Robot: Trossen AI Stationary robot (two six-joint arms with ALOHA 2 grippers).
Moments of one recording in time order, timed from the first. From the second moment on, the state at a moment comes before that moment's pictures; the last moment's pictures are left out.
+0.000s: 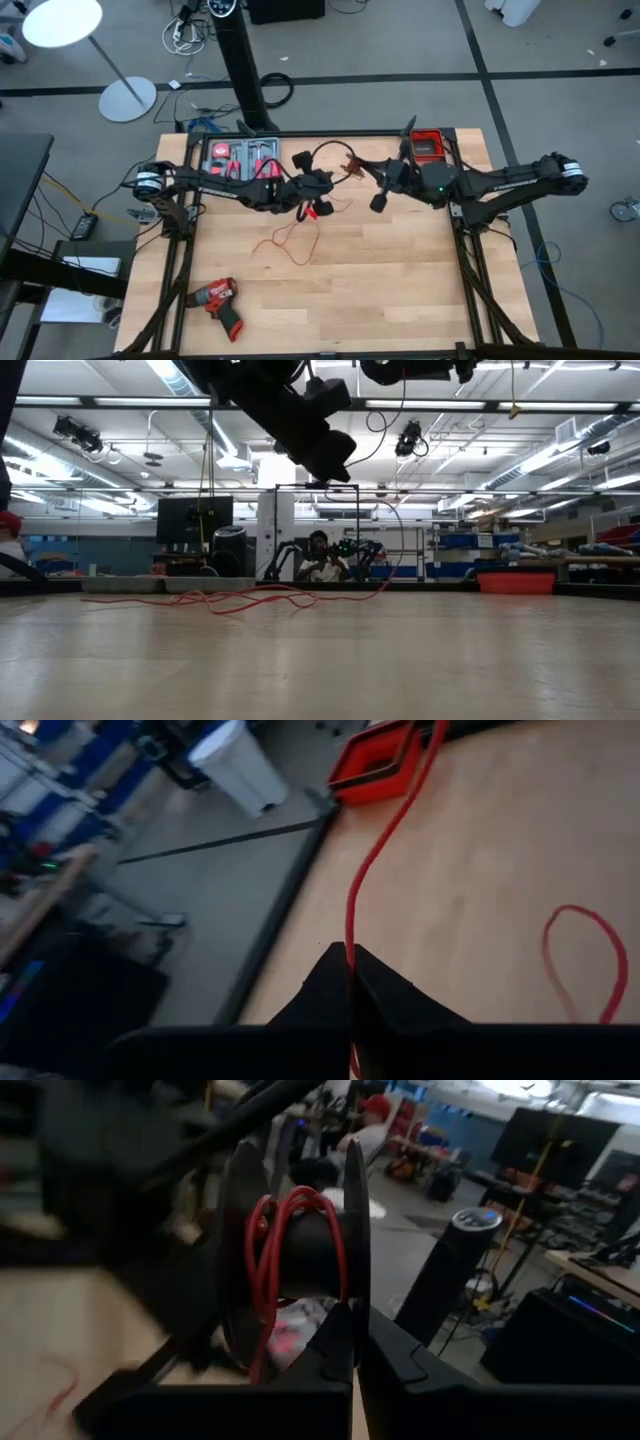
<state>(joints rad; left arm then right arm) 0.03 1.71 1.14 0.08 -0.66 0.29 0.11 1.05 0.83 0.12 0.63 -0.23</state>
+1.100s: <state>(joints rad) 0.07 1.53 1.14 -0.17 -0.76 0.39 0.27 0.94 0.83 -0.74 0.64 0.21</state>
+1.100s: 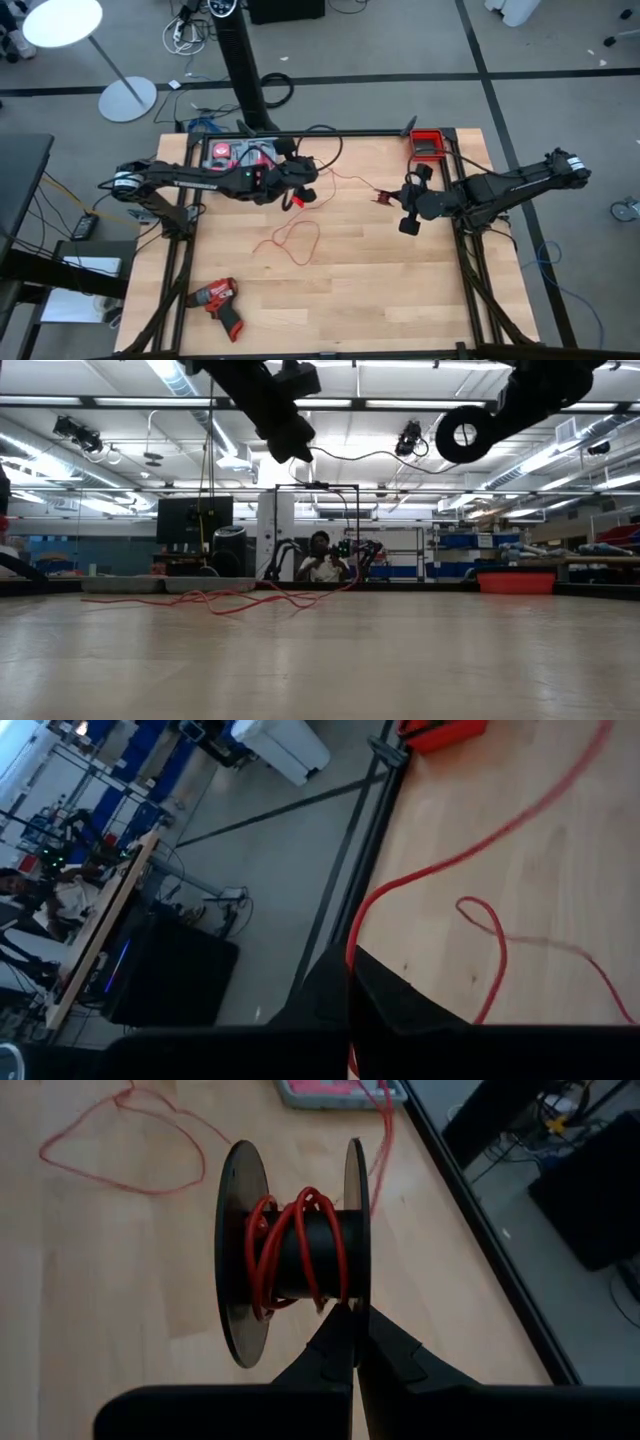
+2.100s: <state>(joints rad) -0.06 1.34 1.19 -0.36 -0.75 0.31 0.24 0.98 0.84 -0.85 0.61 0.26</state>
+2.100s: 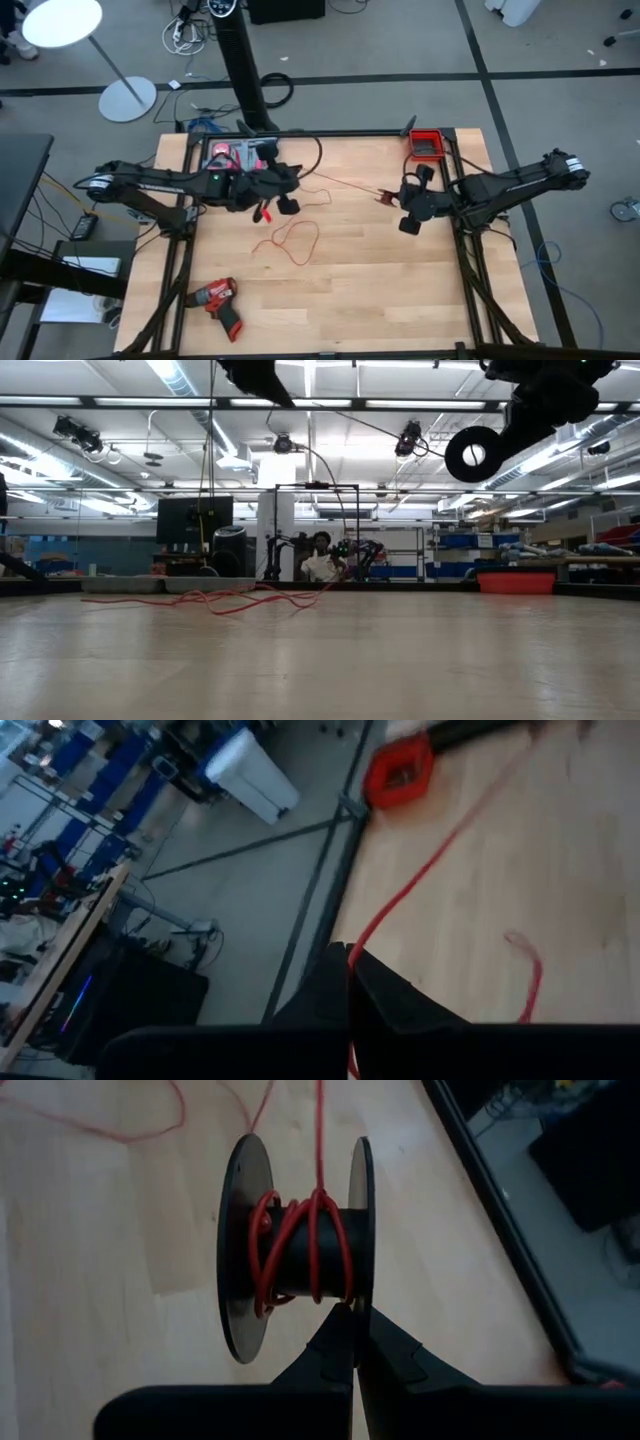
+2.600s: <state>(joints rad) -0.06 1.35 1.21 -0.22 -0.75 0.33 0.19 1.13 0.83 -0.49 0.84 -0.10</state>
